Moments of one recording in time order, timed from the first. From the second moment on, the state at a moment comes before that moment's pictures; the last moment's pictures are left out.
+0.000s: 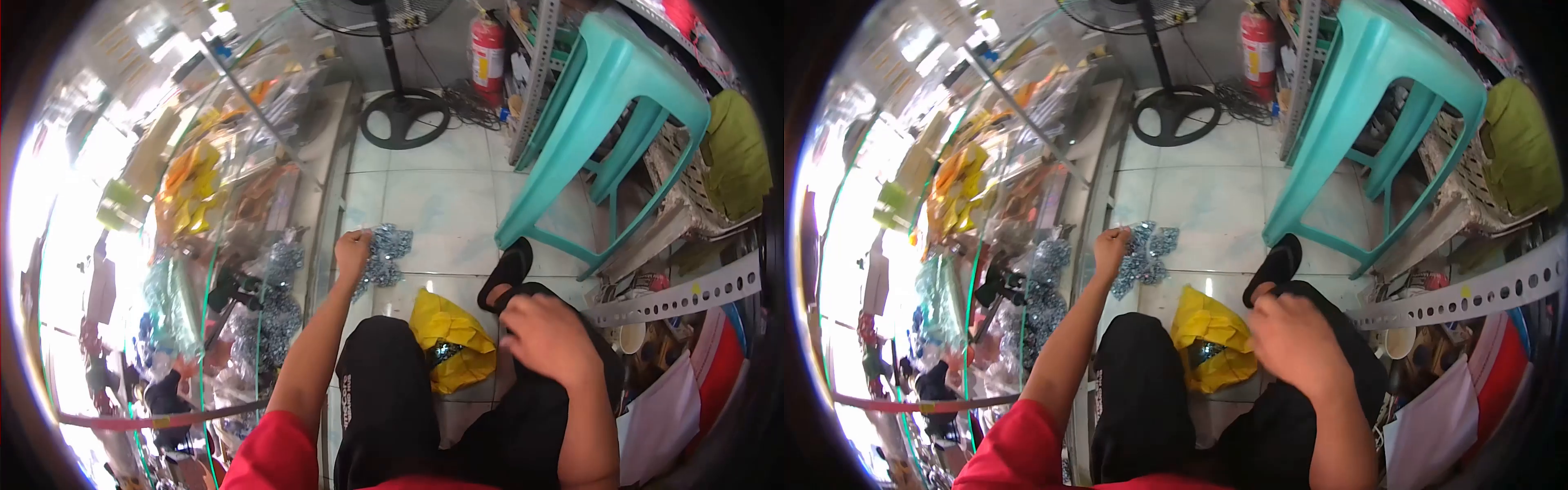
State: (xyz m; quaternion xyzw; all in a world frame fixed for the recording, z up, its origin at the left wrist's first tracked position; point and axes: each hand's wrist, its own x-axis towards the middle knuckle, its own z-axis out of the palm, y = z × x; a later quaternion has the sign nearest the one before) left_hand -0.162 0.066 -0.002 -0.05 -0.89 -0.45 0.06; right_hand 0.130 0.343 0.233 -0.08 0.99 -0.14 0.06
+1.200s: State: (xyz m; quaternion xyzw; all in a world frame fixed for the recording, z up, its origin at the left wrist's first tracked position) left_hand 0.090 -0.144 0.251 0.08 -0.91 -0.14 0.38; right_hand 0.170 0.291 0.238 -0.12 0.97 -0.17 0.14
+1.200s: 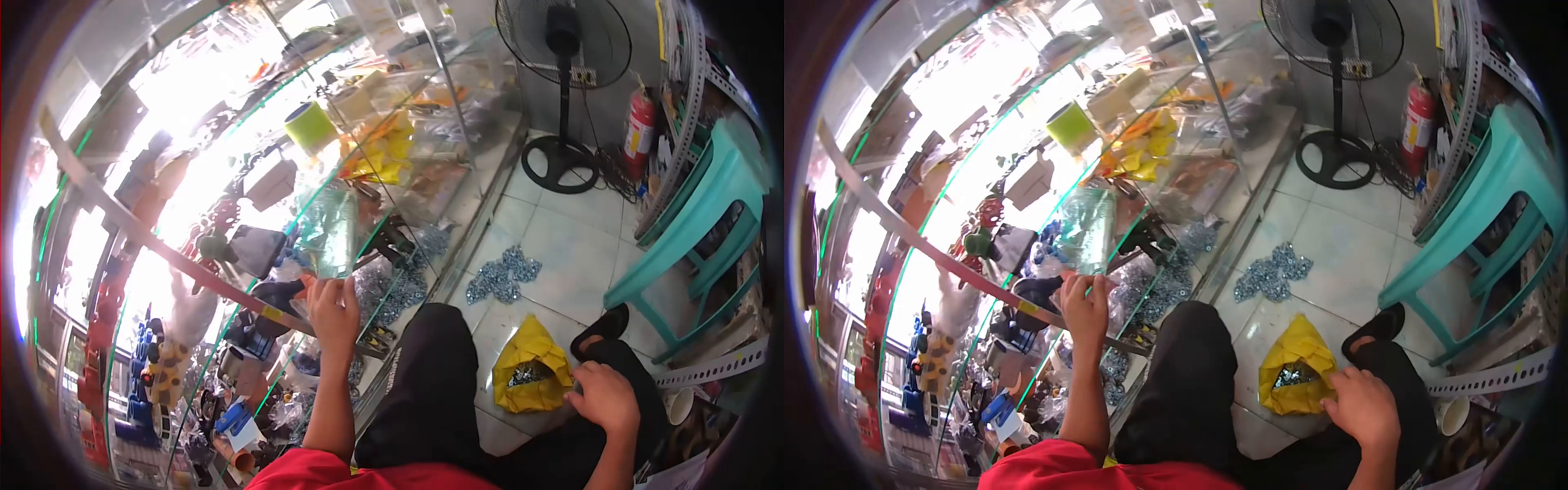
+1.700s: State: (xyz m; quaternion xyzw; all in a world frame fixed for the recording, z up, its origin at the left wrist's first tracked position) left_hand 0.067 -0.189 0.240 0.10 -0.94 -0.10 0.33; right_hand 0.172 0.294 0.232 -0.09 0.97 -0.15 0.14
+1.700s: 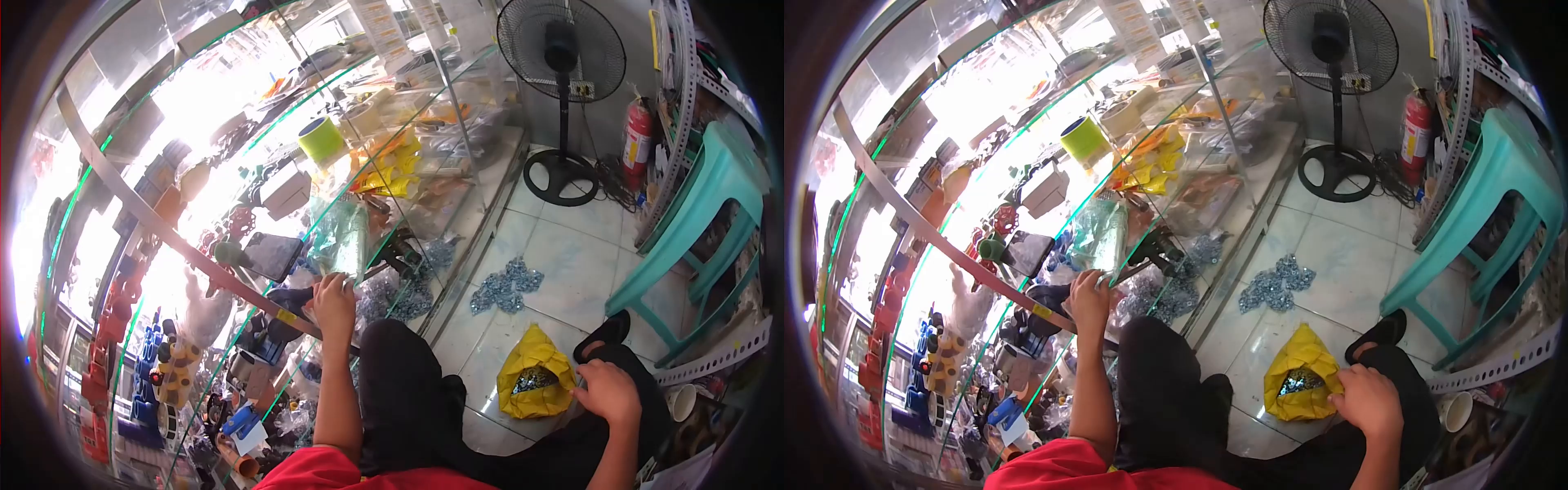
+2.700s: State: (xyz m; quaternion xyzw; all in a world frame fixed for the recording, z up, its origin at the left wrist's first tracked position) left_hand 0.078 -0.179 0.268 0.19 -0.81 -0.43 0.34; right_hand 0.166 0.281 0.216 -0.08 0.97 -0.13 0.21
